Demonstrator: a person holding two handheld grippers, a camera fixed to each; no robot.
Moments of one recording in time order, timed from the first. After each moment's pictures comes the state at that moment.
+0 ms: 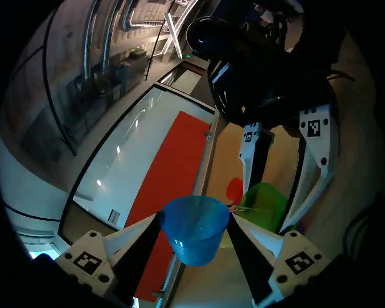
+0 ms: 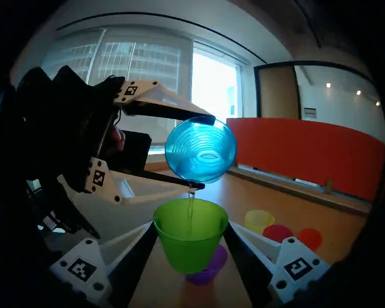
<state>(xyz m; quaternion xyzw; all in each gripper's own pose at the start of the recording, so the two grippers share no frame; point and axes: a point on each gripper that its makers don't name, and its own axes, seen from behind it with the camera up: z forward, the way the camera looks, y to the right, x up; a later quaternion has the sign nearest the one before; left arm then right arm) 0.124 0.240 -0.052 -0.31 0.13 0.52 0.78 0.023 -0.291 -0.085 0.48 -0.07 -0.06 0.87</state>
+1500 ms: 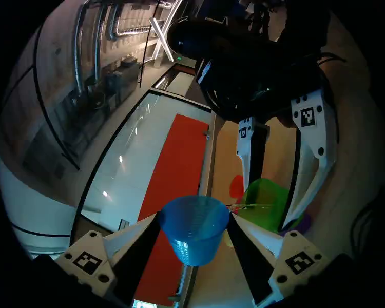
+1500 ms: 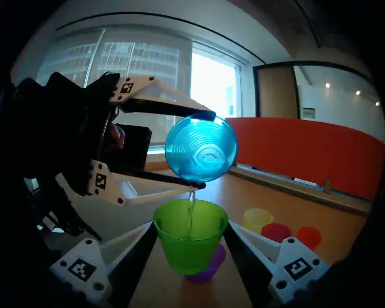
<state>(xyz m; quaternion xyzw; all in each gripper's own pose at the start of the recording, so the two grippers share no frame) 0.125 0.245 -0.062 -0.30 0.16 0.56 0.76 0.020 -0.288 -0.085 0.48 -0.07 -0.06 0.87</state>
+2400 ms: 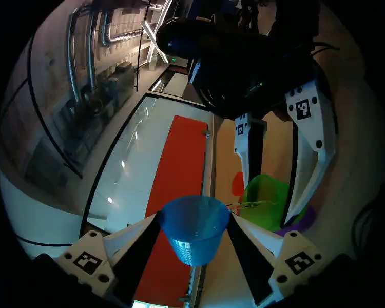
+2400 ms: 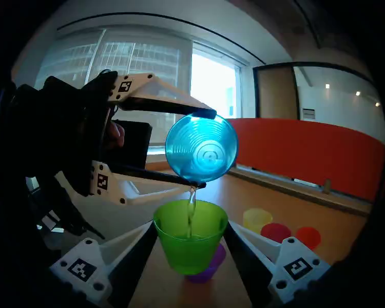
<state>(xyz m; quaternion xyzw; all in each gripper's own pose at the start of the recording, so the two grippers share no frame) 0.130 0.247 -0.064 -0.29 0.17 0.59 0.74 0.021 -0.288 -0.085 0.48 -0.07 -0.06 0.87</state>
